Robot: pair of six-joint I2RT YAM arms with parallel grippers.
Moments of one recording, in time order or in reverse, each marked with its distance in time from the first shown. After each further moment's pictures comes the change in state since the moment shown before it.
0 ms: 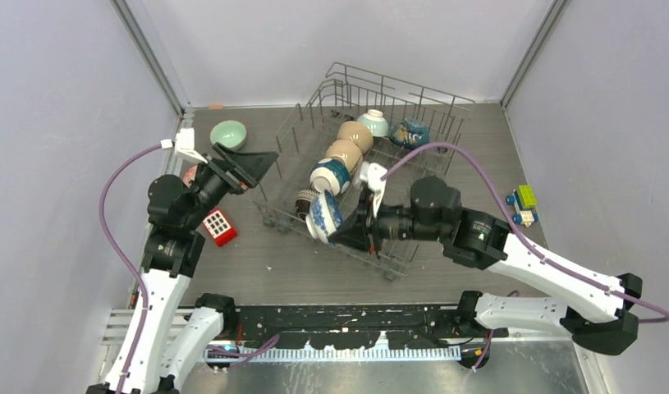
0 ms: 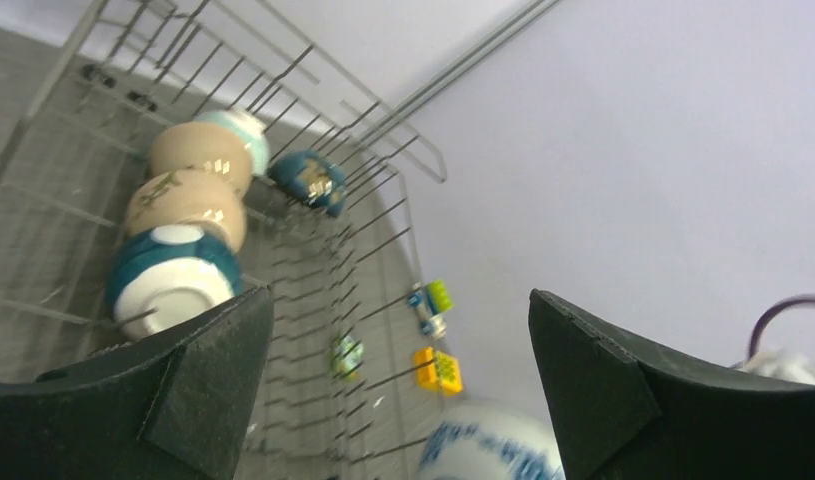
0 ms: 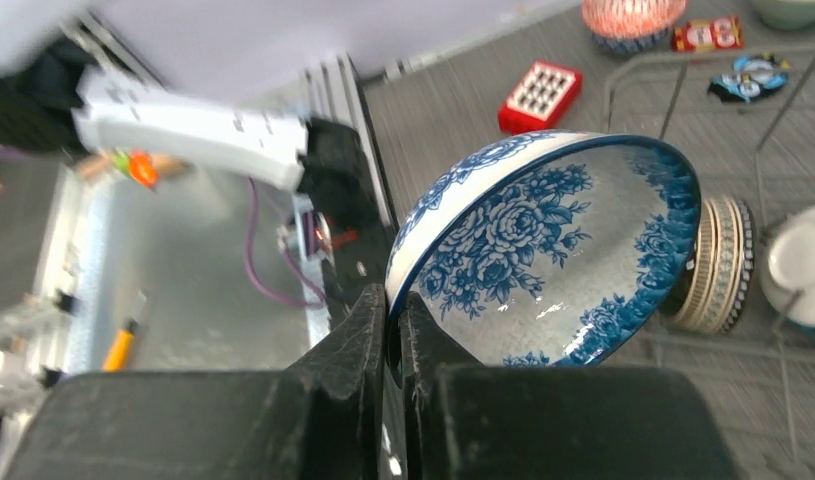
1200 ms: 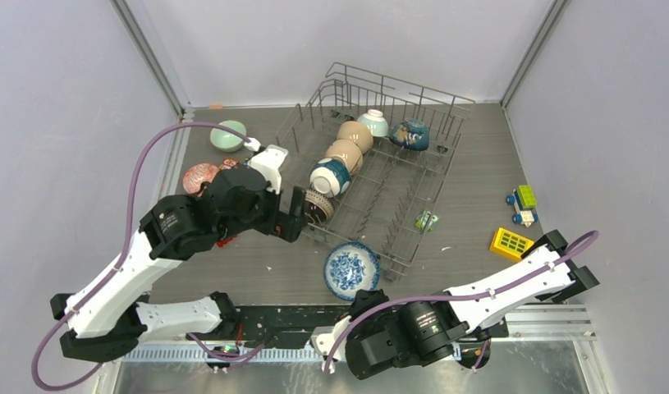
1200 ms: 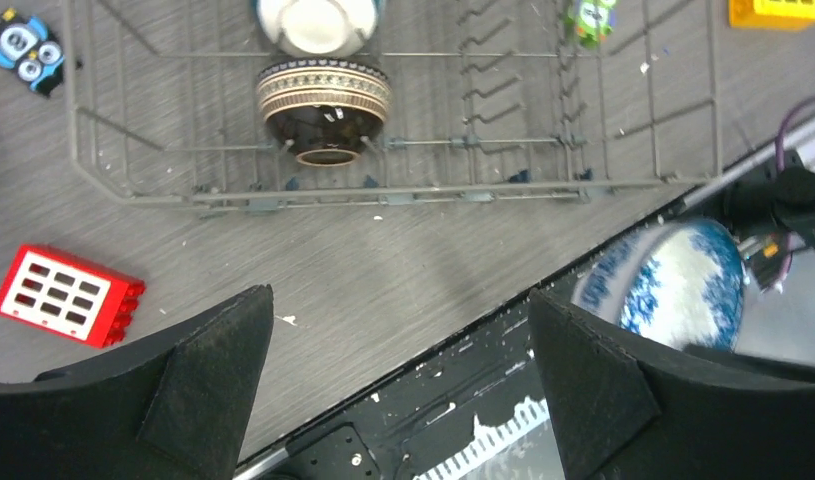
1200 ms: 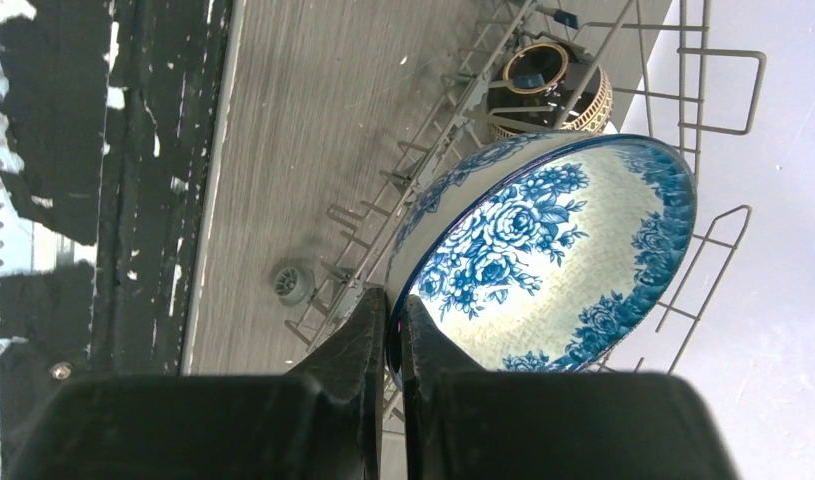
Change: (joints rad) left arm -0.750 0.304 0.576 -0.993 -0.655 0.455; right arm 0.898 0.303 0.126 -0.773 1.088 -0.536
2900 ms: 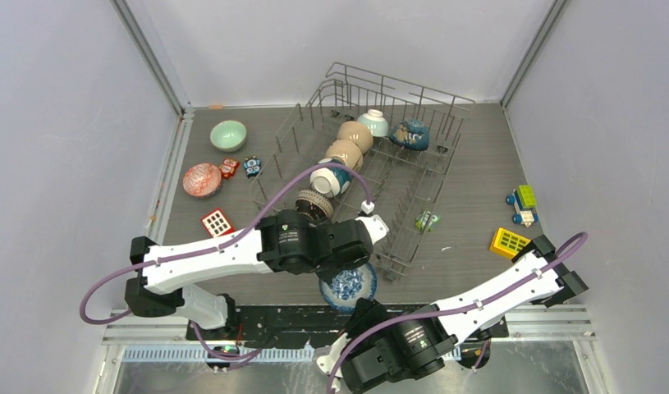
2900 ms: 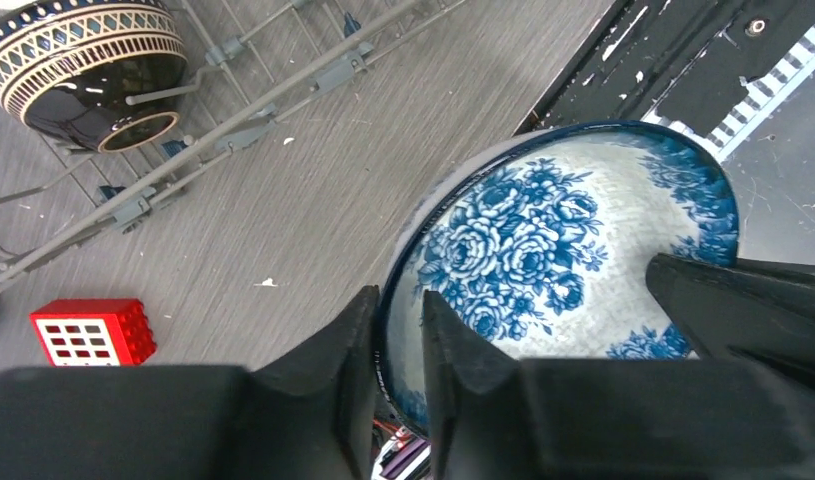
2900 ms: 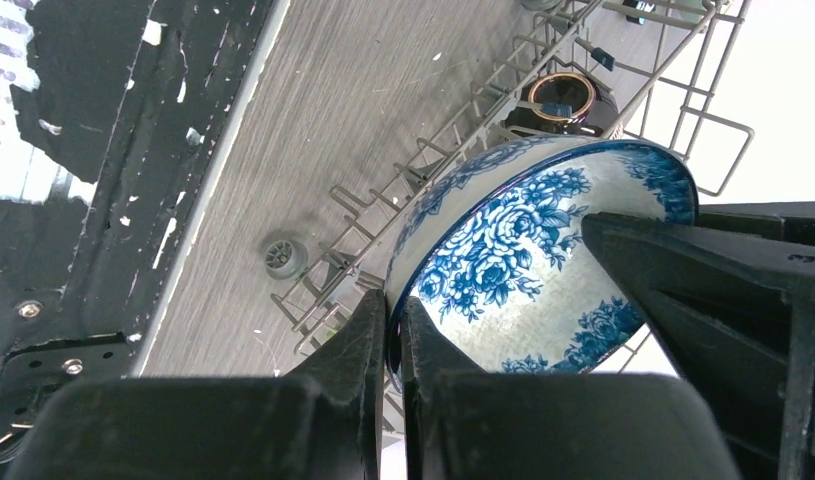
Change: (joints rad) left arm -0.485 0.414 0.109 -0.136 -0.042 0.079; right arm 0.045 0.082 0.027 -0.087 -0.039 -0.108
